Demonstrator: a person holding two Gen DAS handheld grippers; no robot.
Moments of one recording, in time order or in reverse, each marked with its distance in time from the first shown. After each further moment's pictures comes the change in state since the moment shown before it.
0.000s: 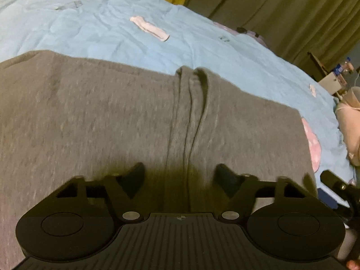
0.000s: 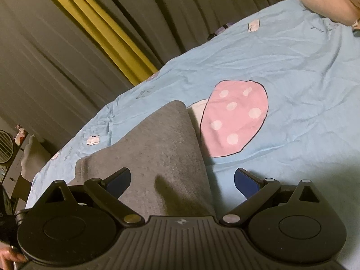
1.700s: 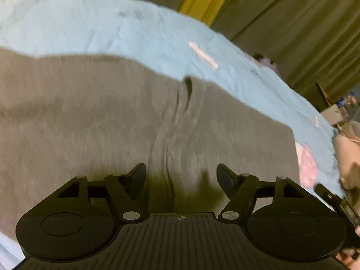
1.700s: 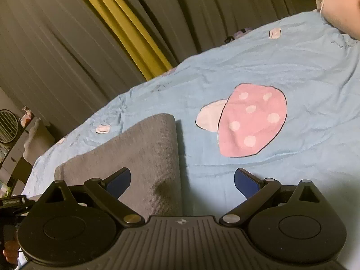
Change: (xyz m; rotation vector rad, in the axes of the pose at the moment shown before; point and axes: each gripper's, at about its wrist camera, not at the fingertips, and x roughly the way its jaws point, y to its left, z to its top) left arm -0.070 0.091 -0.009 -0.142 -0.041 -0.009; right arm 0.000 0.012 -0.003 -0.106 0.016 0.031
